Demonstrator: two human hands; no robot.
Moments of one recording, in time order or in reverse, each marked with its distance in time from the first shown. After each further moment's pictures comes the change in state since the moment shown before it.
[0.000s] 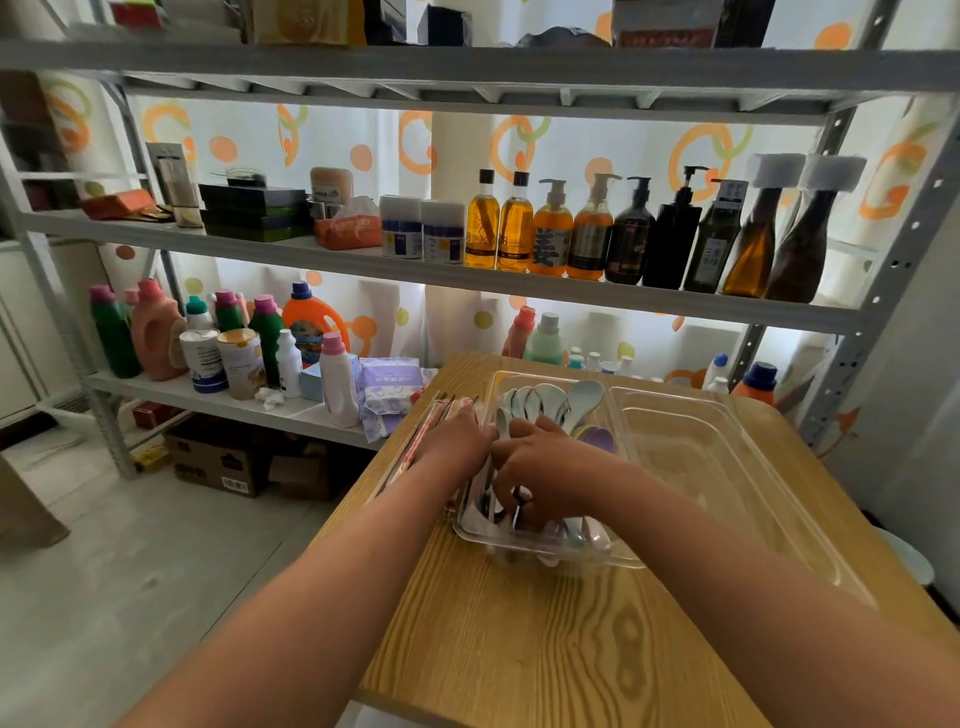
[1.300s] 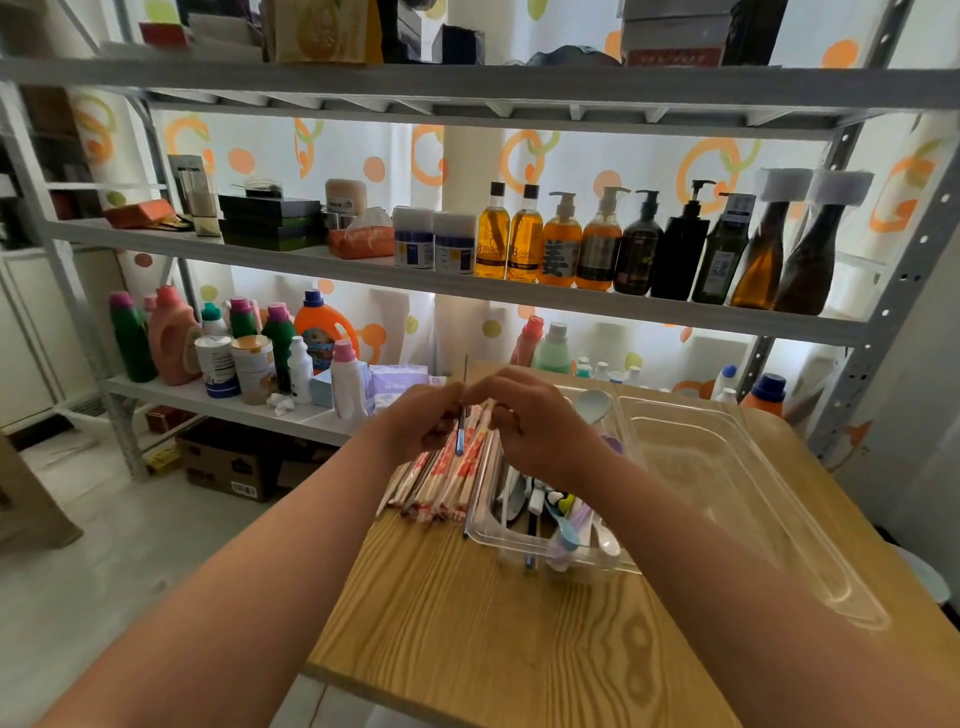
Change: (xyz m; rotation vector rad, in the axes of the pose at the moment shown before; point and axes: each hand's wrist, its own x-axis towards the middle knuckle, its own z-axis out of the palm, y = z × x) left_hand -0.005 -0.029 -0.063 -0.864 -0.202 0.011; right_hand 0.012 -0.010 -0.023 0.582 0.828 -0.026
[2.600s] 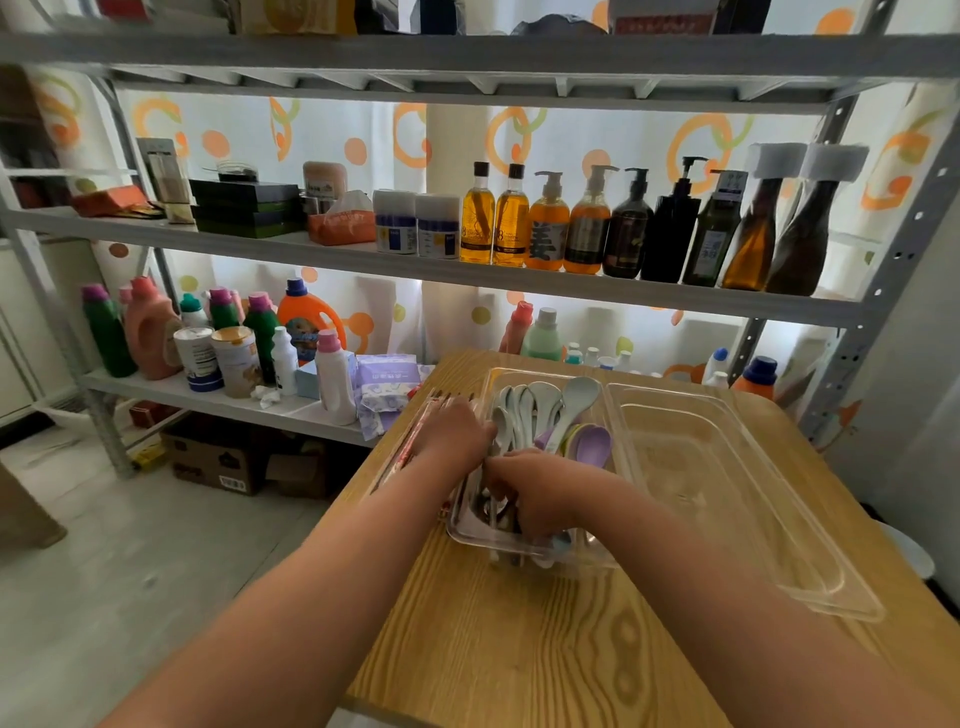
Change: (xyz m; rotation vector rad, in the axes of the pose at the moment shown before) left_hand 0.026 -0.027 0.064 0.890 0.286 0.019; right_hand -0.032 0.015 0.007 -0.252 -0.824 0.522
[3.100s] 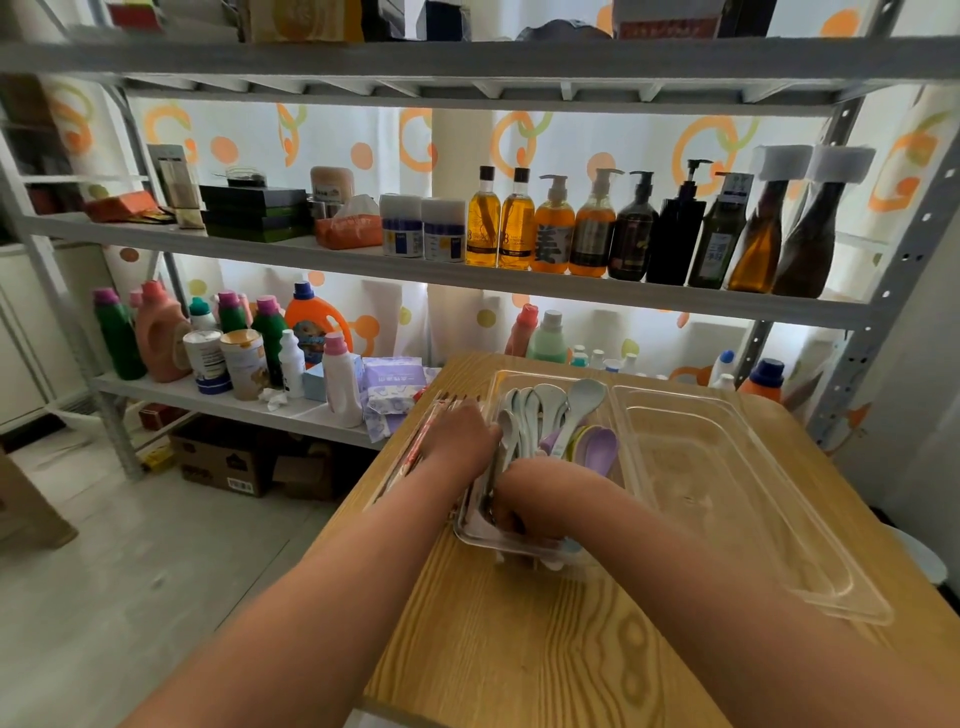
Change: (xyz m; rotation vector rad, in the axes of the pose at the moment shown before) left_hand -0.004 0.000 0.000 0.030 0.040 0.055; right_hand 0.009 -0.016 -0.002 -0.238 -0.087 0.019
